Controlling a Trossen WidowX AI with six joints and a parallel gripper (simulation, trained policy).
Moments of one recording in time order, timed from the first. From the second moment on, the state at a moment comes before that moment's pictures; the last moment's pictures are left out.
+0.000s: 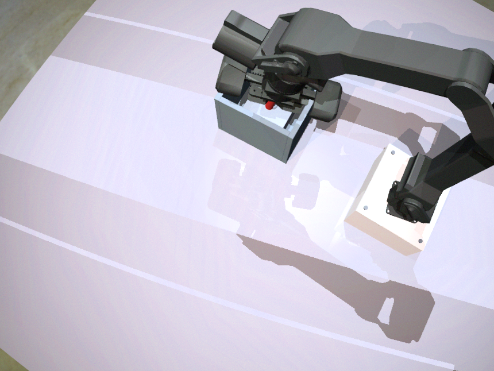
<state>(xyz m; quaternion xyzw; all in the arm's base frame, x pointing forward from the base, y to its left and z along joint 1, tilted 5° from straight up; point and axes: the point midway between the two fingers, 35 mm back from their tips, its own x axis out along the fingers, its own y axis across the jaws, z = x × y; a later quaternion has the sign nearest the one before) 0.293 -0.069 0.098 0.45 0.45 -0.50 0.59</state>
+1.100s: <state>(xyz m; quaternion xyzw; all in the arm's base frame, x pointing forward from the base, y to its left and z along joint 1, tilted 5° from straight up) 0.297 -0.119 0.031 0.47 0.47 -0.49 0.56</state>
